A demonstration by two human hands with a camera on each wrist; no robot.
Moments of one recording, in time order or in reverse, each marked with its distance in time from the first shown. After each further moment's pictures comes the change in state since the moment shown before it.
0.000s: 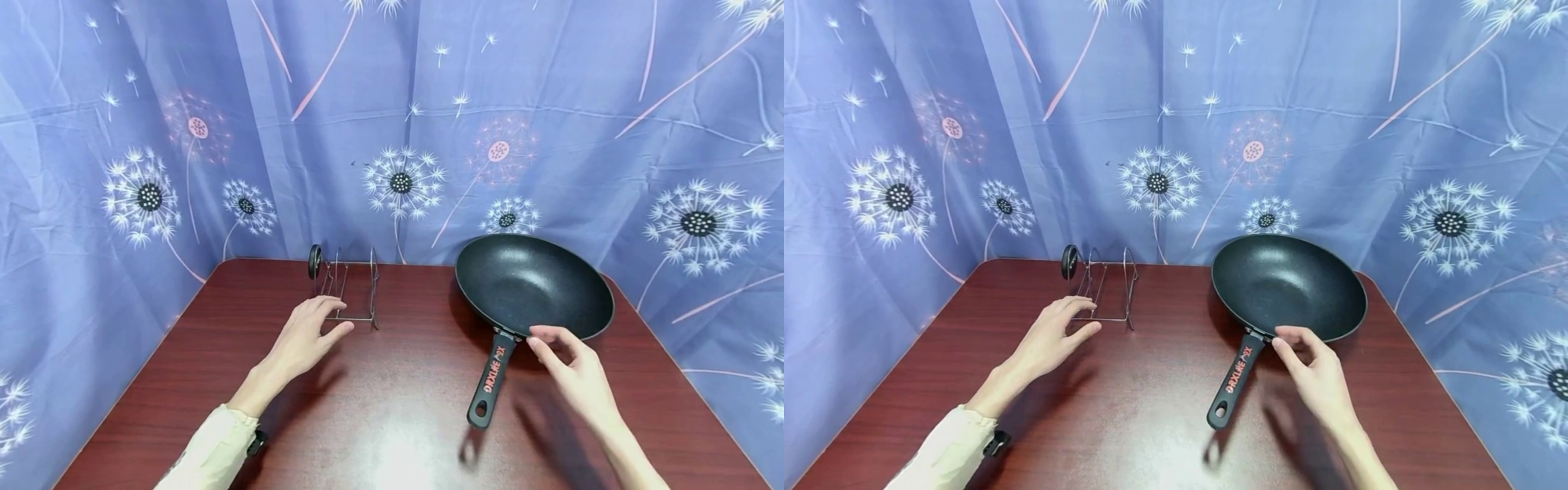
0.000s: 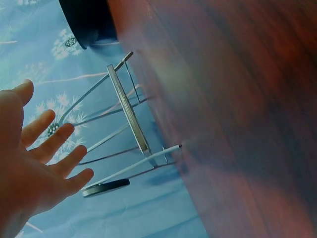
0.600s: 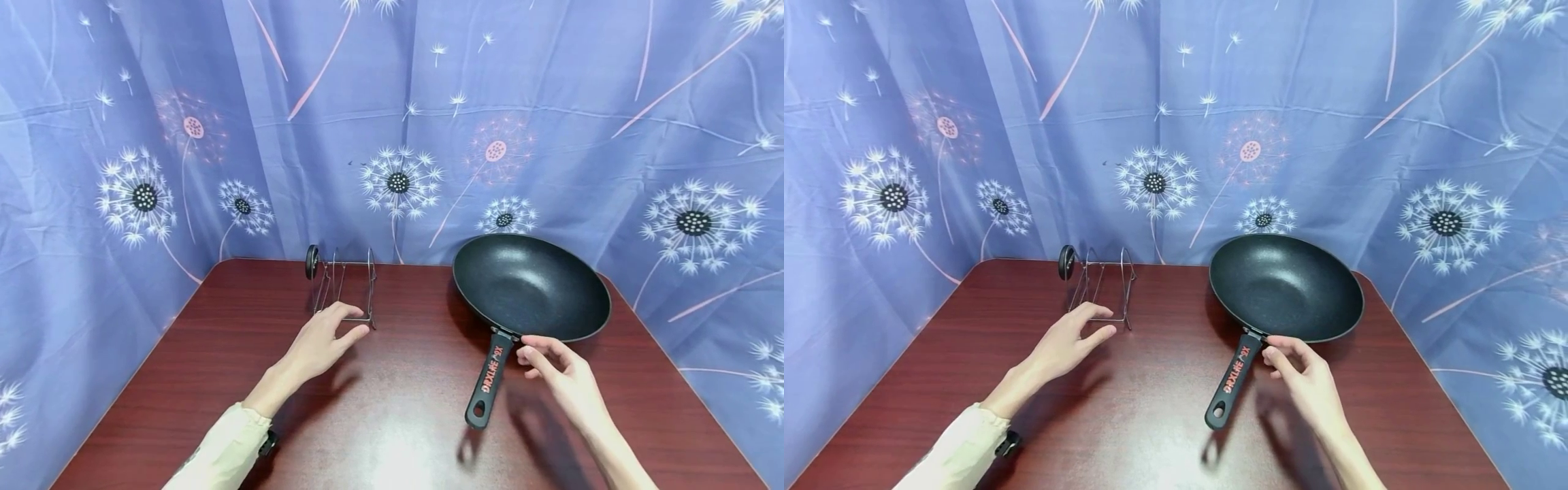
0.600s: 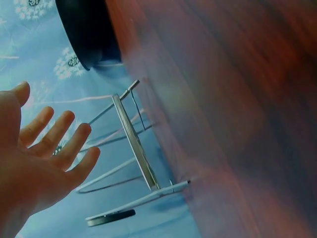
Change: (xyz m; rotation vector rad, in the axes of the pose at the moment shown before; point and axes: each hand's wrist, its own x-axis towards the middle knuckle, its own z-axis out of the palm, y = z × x) left_hand 0.005 0.023 0.015 -0.126 -0.091 -0.064; right_hand -0.012 -0.010 0.005 0.255 -0.099 0.188
